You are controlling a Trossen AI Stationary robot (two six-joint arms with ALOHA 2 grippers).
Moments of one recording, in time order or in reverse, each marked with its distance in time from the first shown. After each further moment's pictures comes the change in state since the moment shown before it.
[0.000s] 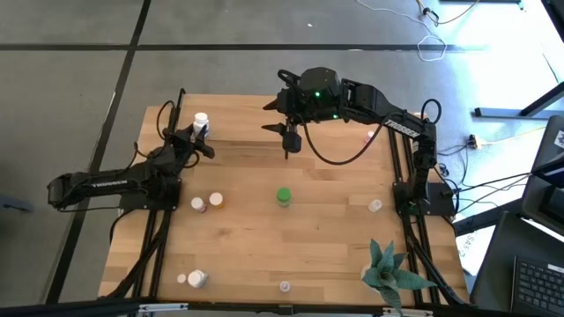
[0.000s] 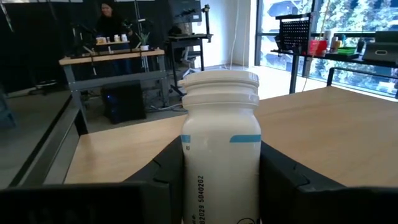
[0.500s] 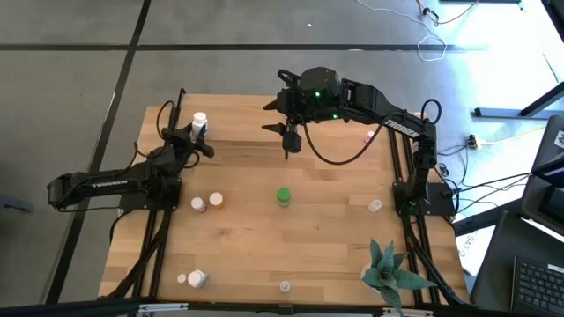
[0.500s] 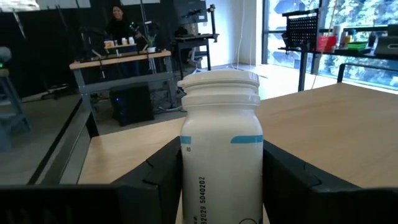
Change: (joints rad) left arm 0.000 0.000 -0.001 0.000 -0.027 0.048; right arm 0.000 0.000 0.000 0.000 0.000 0.002
